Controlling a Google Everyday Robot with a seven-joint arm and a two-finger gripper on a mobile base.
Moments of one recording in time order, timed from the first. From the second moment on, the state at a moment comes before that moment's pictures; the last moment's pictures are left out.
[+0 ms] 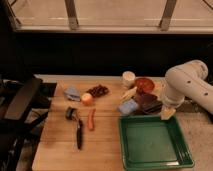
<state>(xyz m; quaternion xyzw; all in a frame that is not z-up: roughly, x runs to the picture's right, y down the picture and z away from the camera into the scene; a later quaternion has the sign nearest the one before) 0.285 0.100 0.685 -0.28 0.02 0.02 0.96</state>
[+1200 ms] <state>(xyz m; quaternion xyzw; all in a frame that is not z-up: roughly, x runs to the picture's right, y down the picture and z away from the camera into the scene) 0.285 0.099 0.685 -0.28 0.02 0.02 0.96</state>
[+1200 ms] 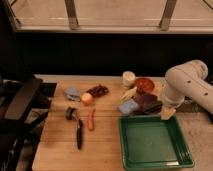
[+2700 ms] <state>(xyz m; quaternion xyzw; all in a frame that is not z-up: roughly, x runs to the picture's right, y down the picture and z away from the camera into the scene) 0.130 0.061 0.686 -0.24 -0.08 -0.12 0.96</state>
